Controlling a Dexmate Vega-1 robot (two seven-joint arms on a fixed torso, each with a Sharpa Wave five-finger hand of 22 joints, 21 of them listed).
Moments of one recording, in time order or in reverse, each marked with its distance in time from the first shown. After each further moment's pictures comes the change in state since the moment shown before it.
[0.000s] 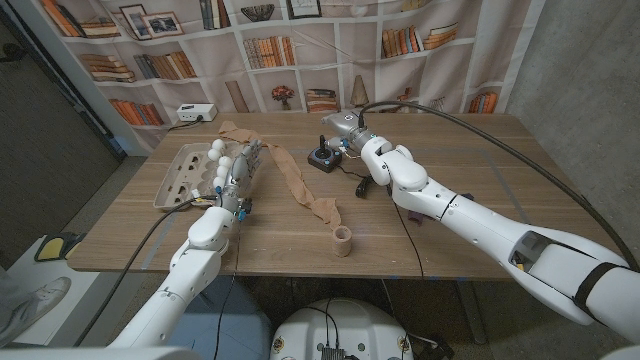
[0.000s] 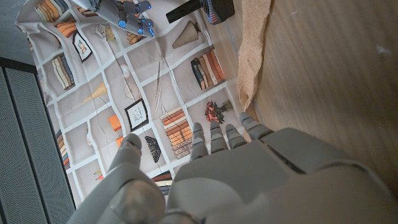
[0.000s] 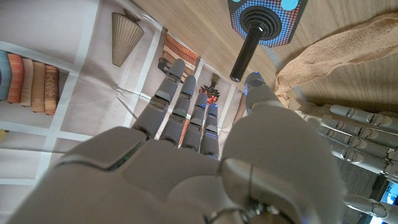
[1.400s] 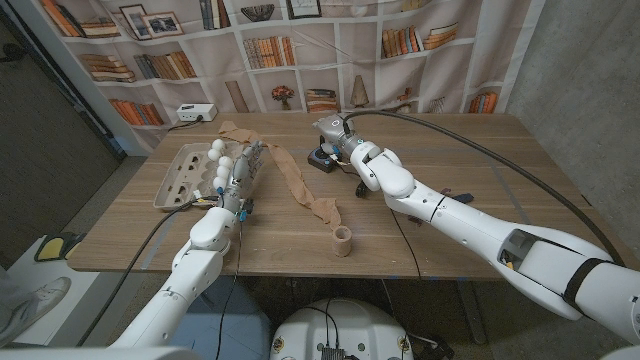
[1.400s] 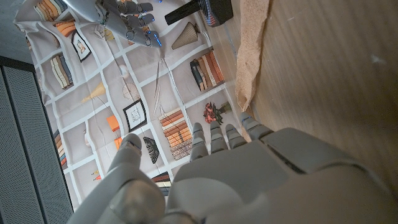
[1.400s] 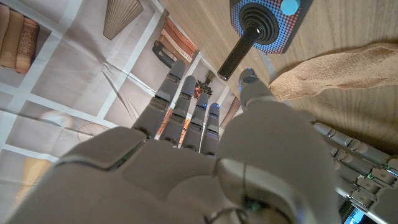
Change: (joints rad) left arm -0.009 -0.009 0.004 0.020 -0.003 -0.005 -0.010; left_hand 0.000 0.000 -0.003 0.003 0.000 0.000 0.000 0.000 0.000 0.000 0.000 0.000 0.000 0.000 0.000 0.000 0.000 0.000 0.000 0.000 0.000; right arm 0.027 0.048 -0.062 0.072 -0.196 0.011 0.004; right_hand 0.088 0.006 0.009 0.005 0.007 0.018 -0.018 0.000 0.000 0.003 -0.019 -0.005 0.005 -0.005 -0.005 0.004 0.022 -0.009 -0.009 0.005 0.005
